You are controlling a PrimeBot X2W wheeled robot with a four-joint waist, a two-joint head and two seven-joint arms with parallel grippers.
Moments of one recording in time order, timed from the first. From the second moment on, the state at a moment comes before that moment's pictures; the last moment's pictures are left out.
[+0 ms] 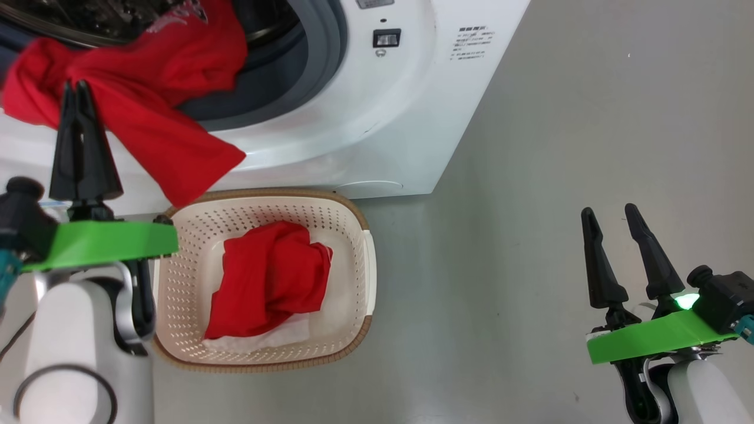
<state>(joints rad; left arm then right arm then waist) -0.57 0.03 0.13 0.23 -0.13 0.00 -0.25 -0.15 -0.06 0.00 0.15 0.43 0.12 -0.26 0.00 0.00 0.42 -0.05</state>
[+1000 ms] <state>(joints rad) -0.40 0.03 0.00 0.12 -0.20 0.05 -0.26 -0.15 -0.07 0.01 0.15 0.42 0.12 -0.26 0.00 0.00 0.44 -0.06</state>
